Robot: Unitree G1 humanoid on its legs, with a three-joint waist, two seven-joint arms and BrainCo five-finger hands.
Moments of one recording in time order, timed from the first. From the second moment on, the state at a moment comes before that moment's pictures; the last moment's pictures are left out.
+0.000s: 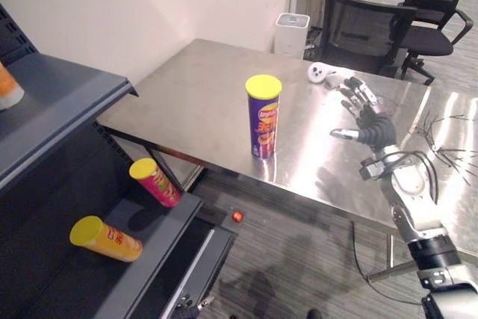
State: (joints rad) left arm 0.12 0.08 0.28 1.07 -0.07 -0.12 -0.01; right arm -0.39 -0.46 0.09 0.10 0.38 -0.21 0.12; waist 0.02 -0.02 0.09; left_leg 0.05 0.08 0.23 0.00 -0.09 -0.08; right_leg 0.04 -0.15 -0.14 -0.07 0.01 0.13
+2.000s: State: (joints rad) left arm 0.13 0.09 0.27 1.05 -0.11 -0.12 0.00; right arm -0.63 -0.41 0.21 0.37 0.35 -0.15 0.11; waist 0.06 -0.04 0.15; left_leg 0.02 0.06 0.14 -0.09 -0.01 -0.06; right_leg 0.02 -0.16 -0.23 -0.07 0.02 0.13
